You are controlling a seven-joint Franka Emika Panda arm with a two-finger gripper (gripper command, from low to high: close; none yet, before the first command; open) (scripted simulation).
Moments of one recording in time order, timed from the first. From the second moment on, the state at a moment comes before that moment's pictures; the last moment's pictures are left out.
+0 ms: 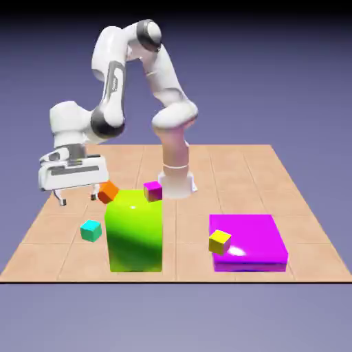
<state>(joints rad) 1.13 -0.38 -1.76 -2.36 0.19 2.70 -0.79</state>
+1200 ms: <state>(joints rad) 1.03 -0.53 -1.87 -2.34 0.12 2.54 -1.02</state>
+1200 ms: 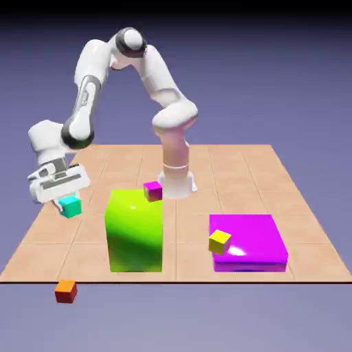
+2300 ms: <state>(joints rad) 1.99 -0.45 -1.85 -2.45 0.01 2.67 -0.62</state>
